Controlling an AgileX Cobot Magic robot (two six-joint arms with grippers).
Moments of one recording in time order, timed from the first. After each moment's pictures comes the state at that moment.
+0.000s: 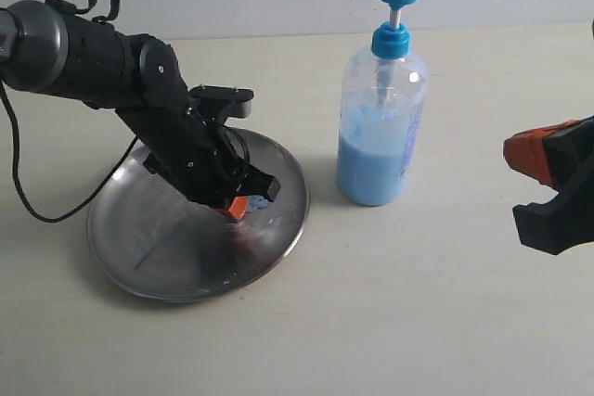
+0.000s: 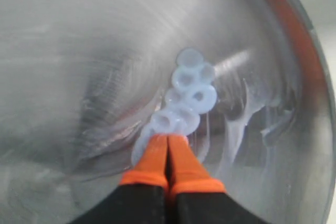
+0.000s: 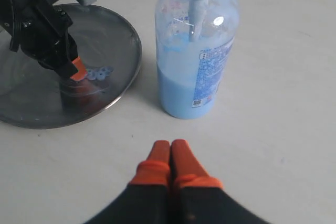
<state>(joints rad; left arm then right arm) -0.55 2.06 -1.22 -0.38 0.61 0.21 0.71 0.78 -0.54 -0.33 0.53 0.41</state>
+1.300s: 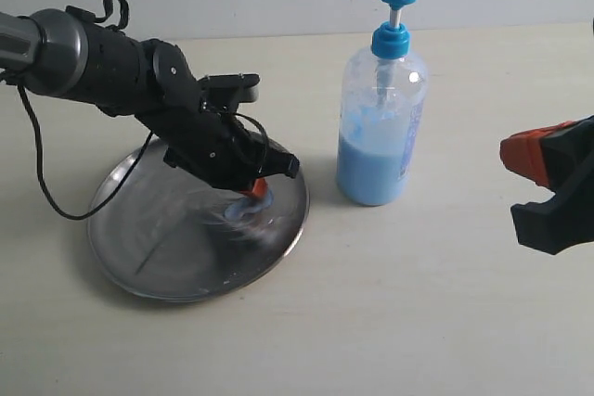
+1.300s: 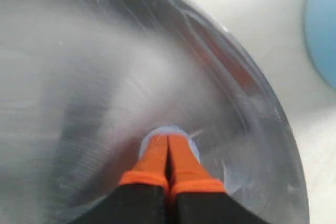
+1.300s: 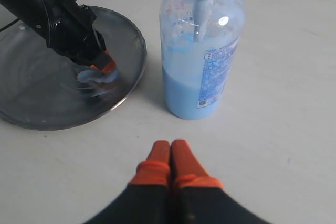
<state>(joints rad) -0.55 2.12 -1.25 -0.49 0.48 0.21 0.71 0.78 -0.54 -0.31 0.53 0.41</state>
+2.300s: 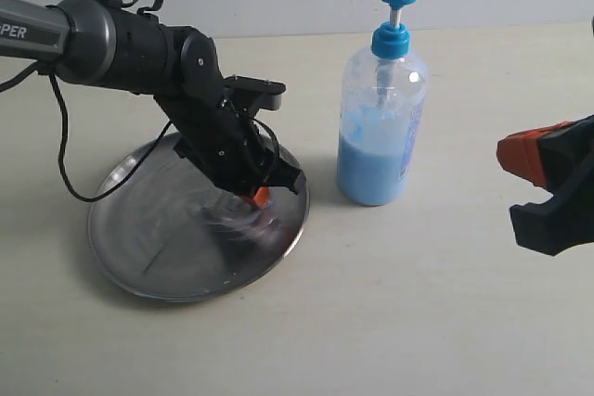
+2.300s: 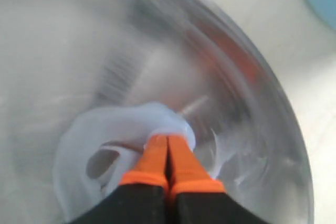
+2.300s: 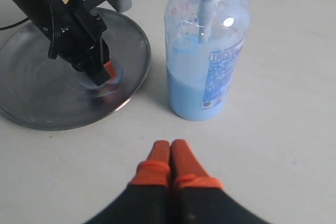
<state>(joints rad) -0.60 2.15 -1.37 -0.31 0.66 0.17 0.71 0.78 -0.54 -0.29 0.52 0.39</state>
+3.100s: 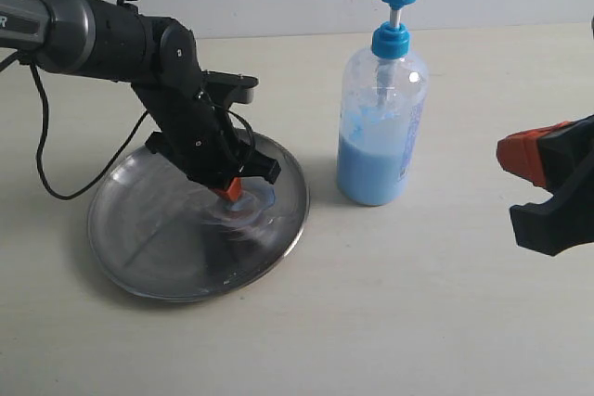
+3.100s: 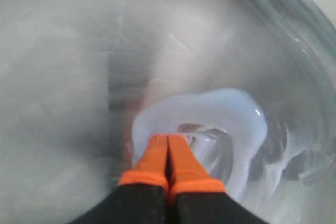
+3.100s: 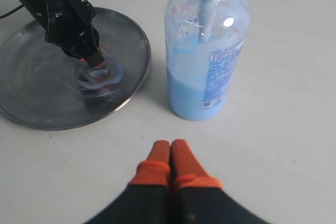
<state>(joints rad) -0.54 2.15 -1.37 -0.22 0.72 0.08 0.71 0.78 -0.54 -0.29 0.52 0.39</state>
